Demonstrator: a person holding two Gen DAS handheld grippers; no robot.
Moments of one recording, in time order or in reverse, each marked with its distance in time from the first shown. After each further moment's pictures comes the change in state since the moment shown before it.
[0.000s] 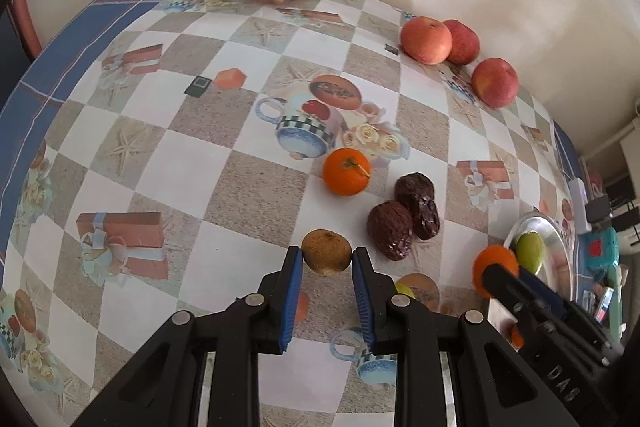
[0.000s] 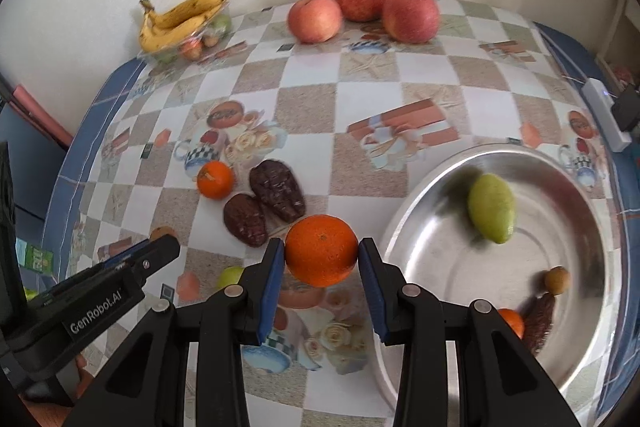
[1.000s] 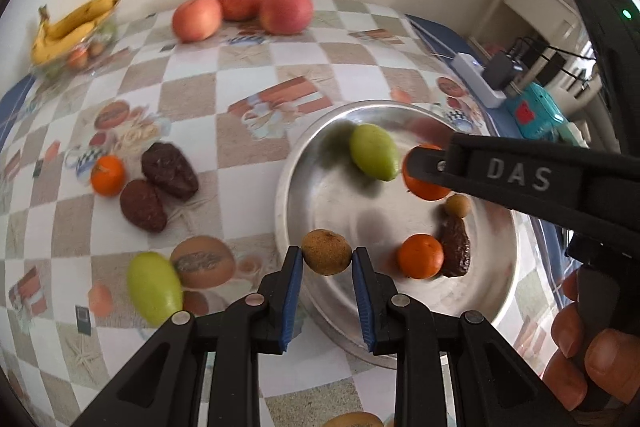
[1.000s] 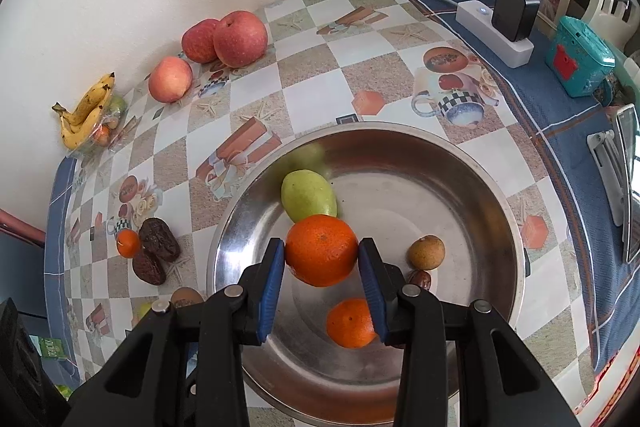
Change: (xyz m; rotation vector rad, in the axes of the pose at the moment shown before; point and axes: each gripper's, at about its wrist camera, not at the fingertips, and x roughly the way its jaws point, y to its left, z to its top) left arm 0.004 -0.156 -0.073 0.463 0.016 -0.164; right arm -0.032 -0.124 -0.009 0.340 -0.021 -0.090
